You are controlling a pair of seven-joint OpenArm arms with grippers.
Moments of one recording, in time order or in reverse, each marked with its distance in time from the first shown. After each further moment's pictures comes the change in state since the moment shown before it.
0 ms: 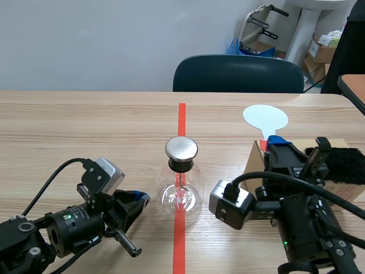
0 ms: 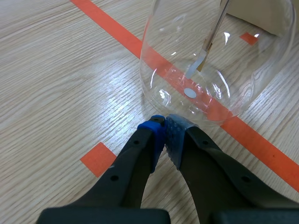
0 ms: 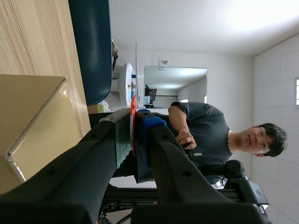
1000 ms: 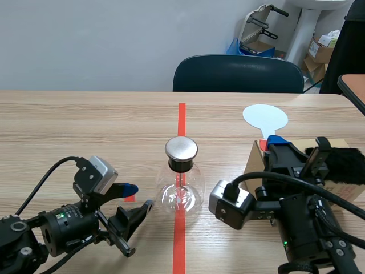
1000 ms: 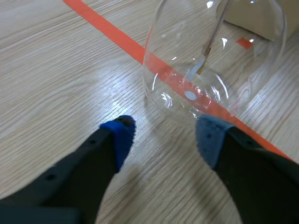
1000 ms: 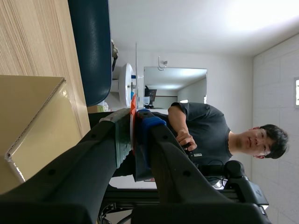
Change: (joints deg) left arm 0.0 -2.2 0.0 0.0 -0.2 -3.1 -3.0; right arm 0.0 0.0 0.0 0.0 0.0 -0.2 0.2
